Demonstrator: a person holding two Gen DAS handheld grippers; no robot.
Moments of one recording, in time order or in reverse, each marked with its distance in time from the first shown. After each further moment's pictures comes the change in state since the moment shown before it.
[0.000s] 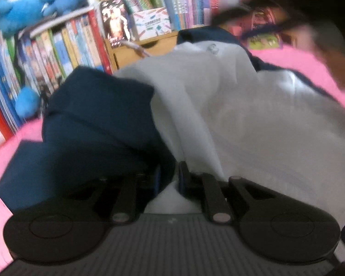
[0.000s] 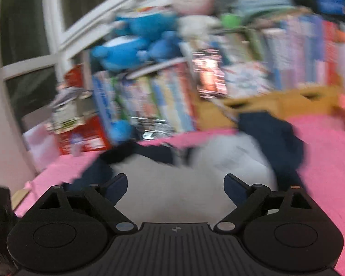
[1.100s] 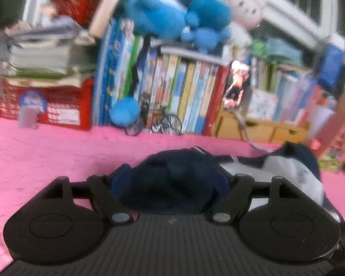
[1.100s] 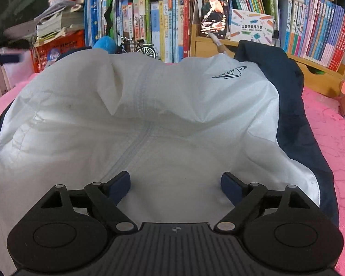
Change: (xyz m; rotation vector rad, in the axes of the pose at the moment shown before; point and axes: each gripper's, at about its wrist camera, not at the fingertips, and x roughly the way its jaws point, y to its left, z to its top) left arm -0.006 0.131 0.040 -0.645 -0.104 0.198; right arm 0.037 0.003 -0.069 -0.199 0.285 -0.210
